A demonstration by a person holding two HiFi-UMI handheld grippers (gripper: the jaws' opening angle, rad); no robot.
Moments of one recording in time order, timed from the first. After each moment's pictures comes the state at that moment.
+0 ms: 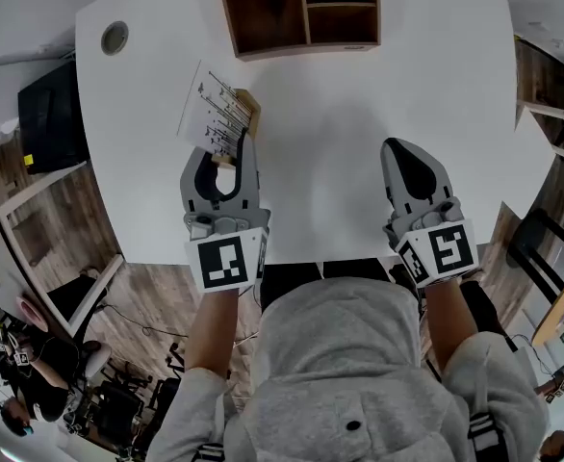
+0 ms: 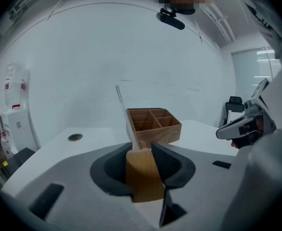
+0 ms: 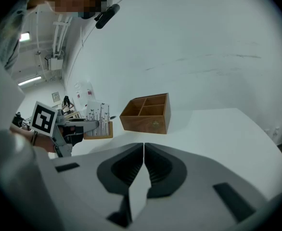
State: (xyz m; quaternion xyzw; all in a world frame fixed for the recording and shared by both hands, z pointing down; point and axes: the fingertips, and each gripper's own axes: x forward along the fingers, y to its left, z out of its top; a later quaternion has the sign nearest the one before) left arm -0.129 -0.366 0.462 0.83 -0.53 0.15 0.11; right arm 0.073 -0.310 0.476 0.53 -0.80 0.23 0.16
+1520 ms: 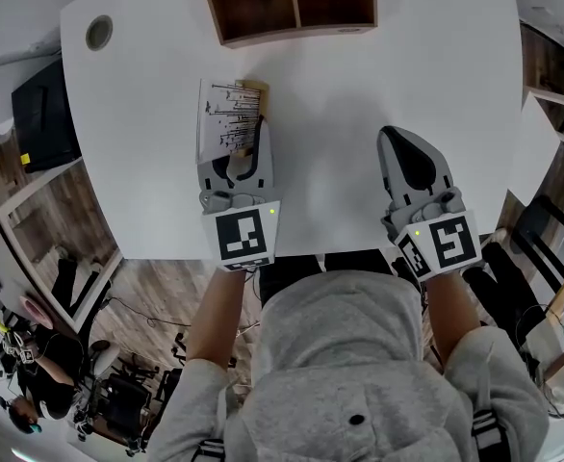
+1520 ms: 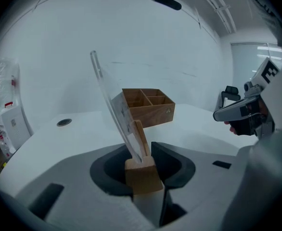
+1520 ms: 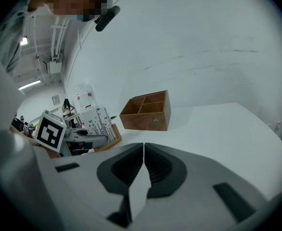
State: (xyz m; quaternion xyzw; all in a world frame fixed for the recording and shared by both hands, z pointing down) left arm -0.092 -0.358 0.519 0.83 -0.50 0.22 0.13; right arm 0.081 -0.309 0.487 0.52 -0.80 0.24 0.15
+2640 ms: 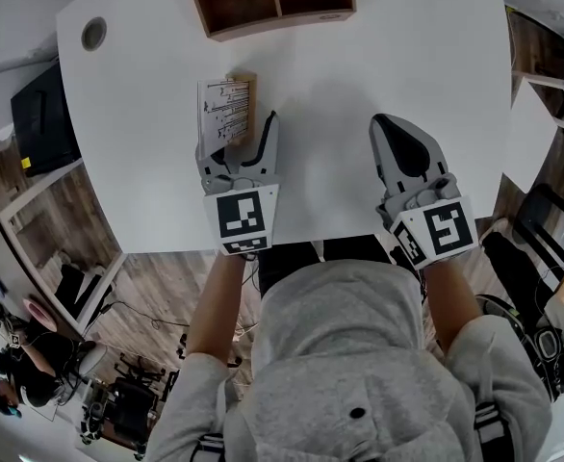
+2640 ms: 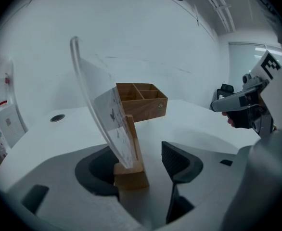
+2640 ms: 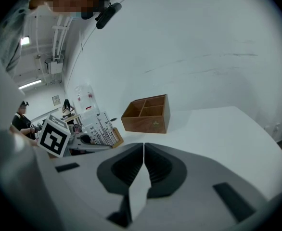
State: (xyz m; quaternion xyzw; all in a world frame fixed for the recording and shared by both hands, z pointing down) left arm -0.081 -0.347 0.533 0.84 -0.46 0.25 0.14; right arm 0.082 -0.304 0.473 0.53 -0.81 0.23 0.14
